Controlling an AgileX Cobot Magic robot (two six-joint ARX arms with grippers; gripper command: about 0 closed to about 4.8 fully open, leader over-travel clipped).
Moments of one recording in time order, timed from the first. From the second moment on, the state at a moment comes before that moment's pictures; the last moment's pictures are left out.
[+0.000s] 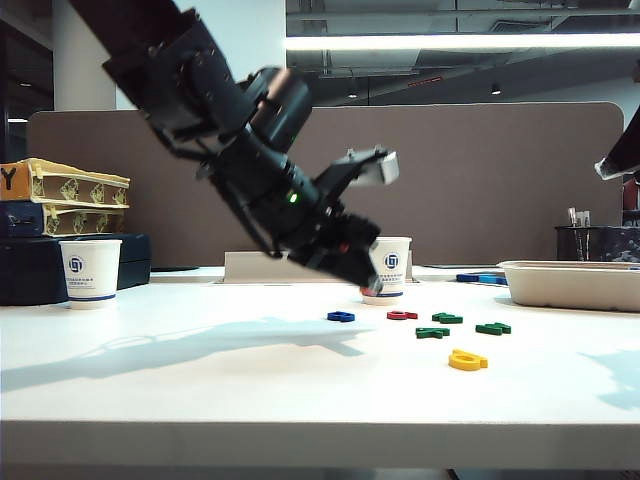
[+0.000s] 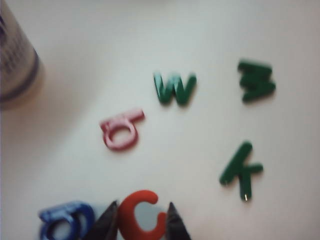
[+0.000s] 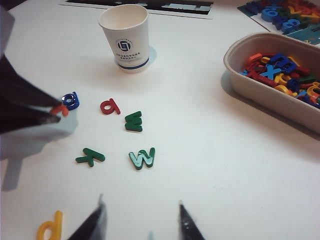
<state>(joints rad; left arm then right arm) -0.61 1.99 1.28 0.05 0.26 0.36 0.08 0.82 0.43 -0.02 -0.27 -0.02</state>
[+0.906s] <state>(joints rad) -0.57 1.99 1.51 0.05 0.18 0.37 0.12 0.82 0.43 -0.02 -0.25 -0.03</state>
